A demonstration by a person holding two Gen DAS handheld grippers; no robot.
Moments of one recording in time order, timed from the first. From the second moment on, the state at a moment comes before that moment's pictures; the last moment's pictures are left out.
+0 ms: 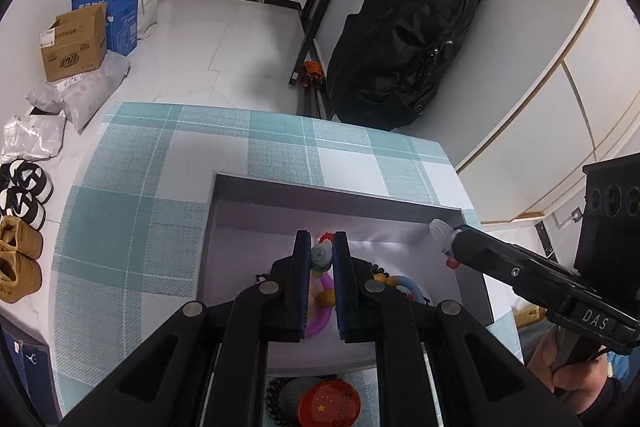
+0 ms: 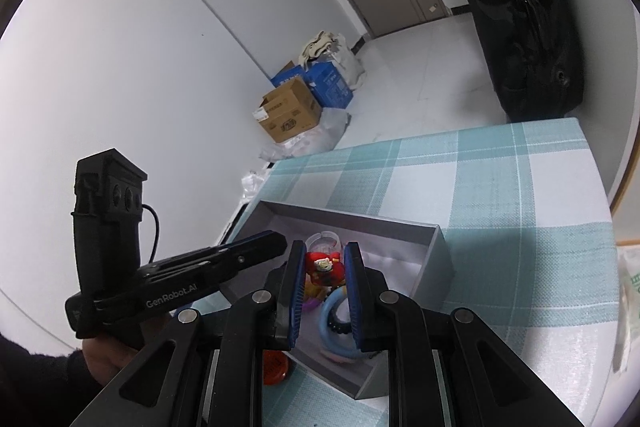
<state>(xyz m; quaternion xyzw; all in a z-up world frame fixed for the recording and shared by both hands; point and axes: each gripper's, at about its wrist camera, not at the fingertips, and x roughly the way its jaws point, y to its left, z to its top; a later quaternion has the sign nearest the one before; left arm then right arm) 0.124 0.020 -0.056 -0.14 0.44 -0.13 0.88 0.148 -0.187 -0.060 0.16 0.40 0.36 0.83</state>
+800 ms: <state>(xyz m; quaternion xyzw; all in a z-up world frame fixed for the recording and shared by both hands) 0.113 0.034 -0.044 -0.20 0.42 -0.13 0.88 0.130 -0.200 -0.040 0.16 0.35 0.34 0.86</state>
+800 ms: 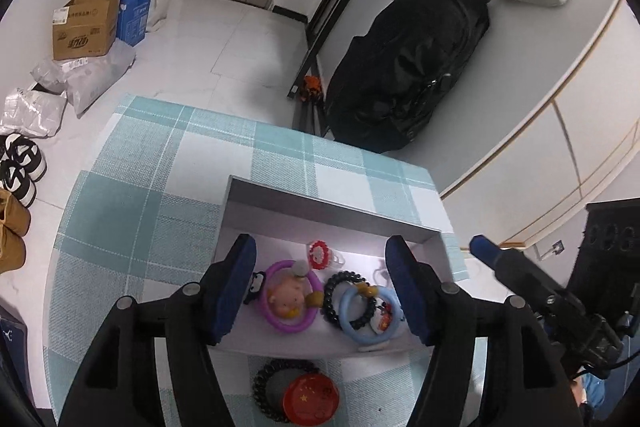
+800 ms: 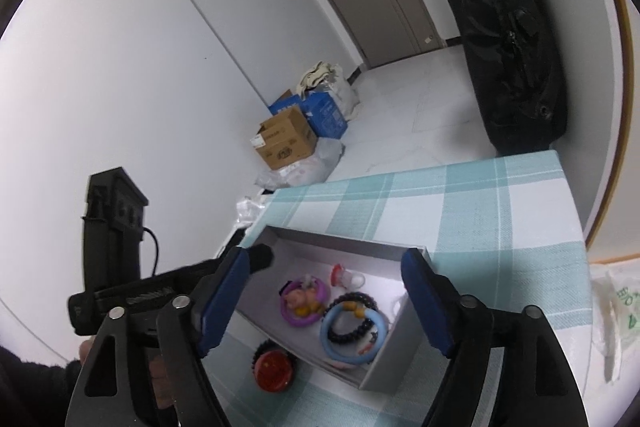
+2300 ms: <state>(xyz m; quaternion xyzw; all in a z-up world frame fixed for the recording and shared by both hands) 0.047 0.098 -0.071 -0.20 0.47 -0.01 0.86 0.069 -0.084 -0.109 -0.08 0.42 0.36 0.83</state>
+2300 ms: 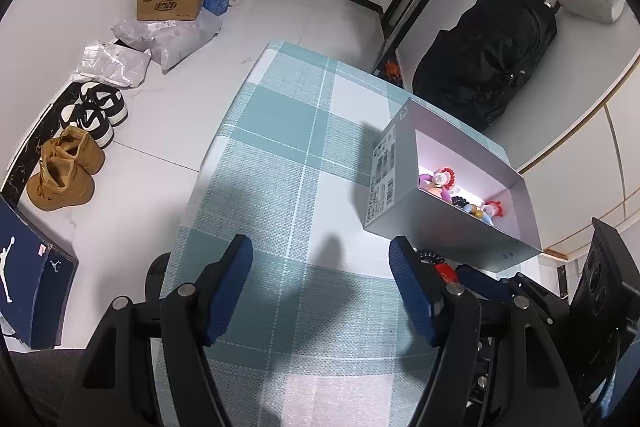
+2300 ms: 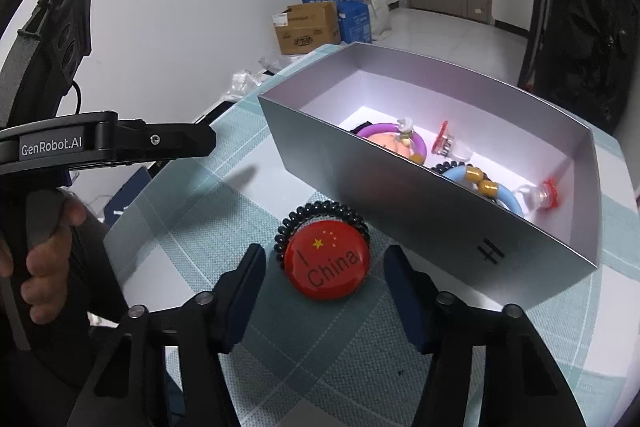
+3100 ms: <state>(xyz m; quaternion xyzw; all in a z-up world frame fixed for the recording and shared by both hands) 0.046 0.077 -0.072 -0.16 0.47 -0.02 0.87 0.067 -0.101 -0.104 -0.03 0.43 0.37 0.82</state>
